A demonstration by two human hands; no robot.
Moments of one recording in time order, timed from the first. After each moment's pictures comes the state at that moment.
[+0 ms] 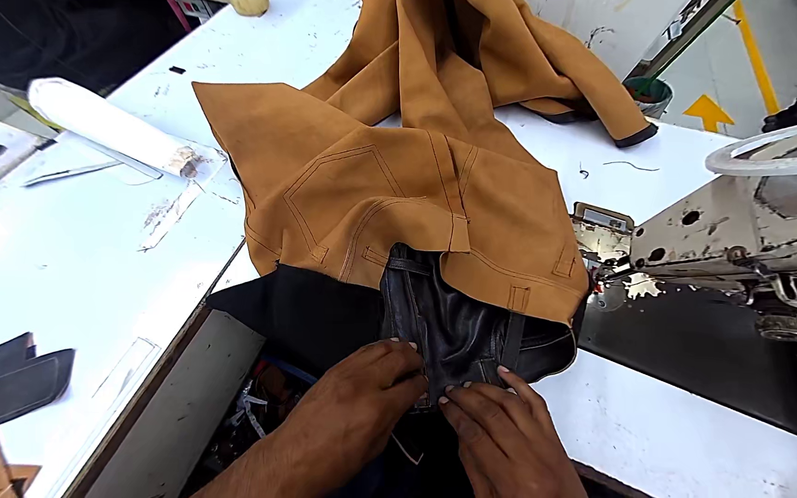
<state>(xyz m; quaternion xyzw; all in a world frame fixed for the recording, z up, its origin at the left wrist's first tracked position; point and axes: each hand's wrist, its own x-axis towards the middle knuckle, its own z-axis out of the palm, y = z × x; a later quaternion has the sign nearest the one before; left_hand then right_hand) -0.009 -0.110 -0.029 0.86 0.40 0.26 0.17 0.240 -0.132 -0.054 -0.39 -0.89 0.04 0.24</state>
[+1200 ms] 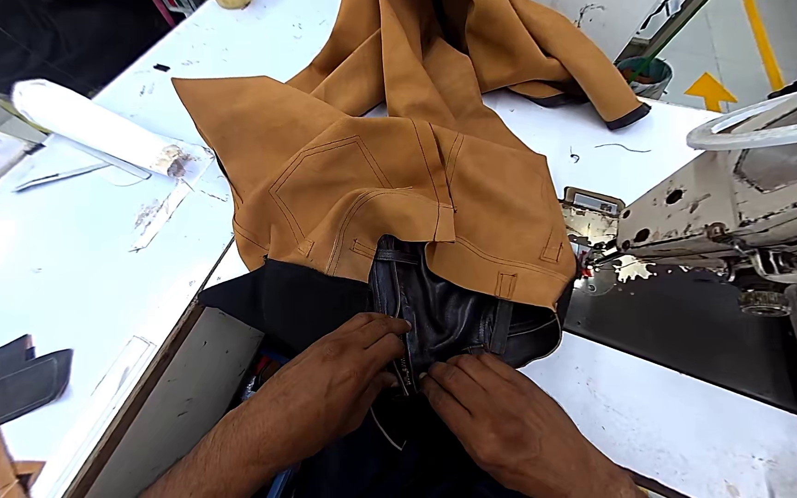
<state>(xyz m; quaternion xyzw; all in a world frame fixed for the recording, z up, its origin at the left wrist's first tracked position) -0.022 -0.092 -0.010 0.87 0.42 0.15 0.20 0.234 -0.092 -0.027 -0.25 -0.95 0.02 0.20</state>
